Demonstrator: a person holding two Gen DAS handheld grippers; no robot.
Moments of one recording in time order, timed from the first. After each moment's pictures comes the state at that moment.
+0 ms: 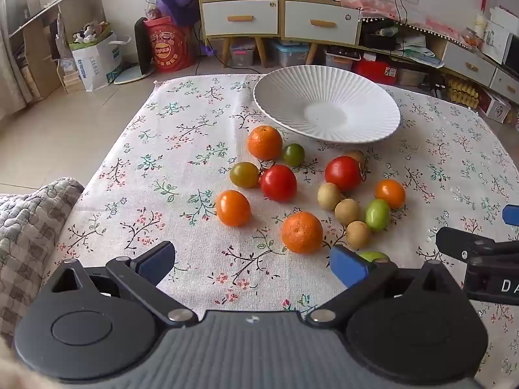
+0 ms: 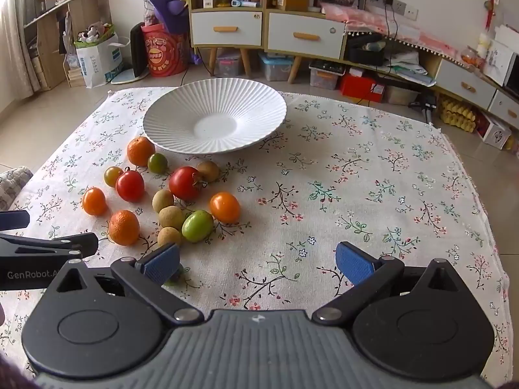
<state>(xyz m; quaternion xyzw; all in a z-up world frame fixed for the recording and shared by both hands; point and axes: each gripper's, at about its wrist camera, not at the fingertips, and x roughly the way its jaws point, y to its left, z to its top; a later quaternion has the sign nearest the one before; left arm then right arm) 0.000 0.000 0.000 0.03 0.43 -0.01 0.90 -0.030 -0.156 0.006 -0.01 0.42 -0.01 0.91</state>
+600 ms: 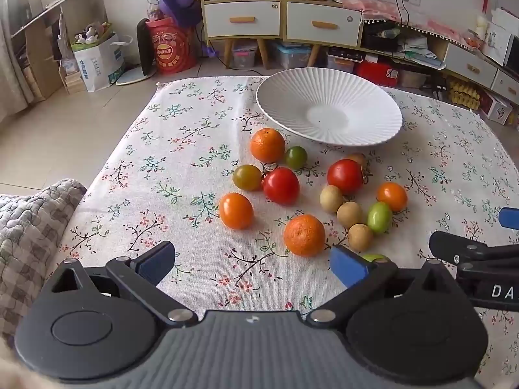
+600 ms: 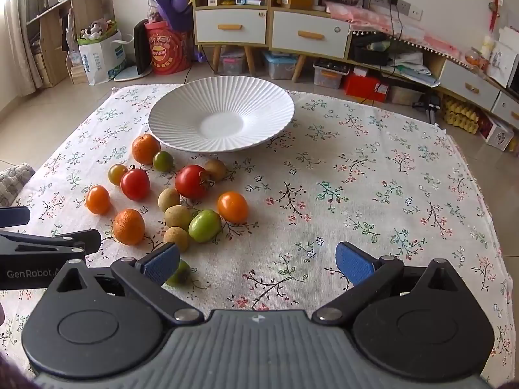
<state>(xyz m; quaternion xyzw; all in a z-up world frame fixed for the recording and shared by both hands) 0.000 0.001 0.002 0.03 0.43 -0.01 0.90 -0.027 -0.152 0.005 -0.01 0.42 -0.01 0.91</state>
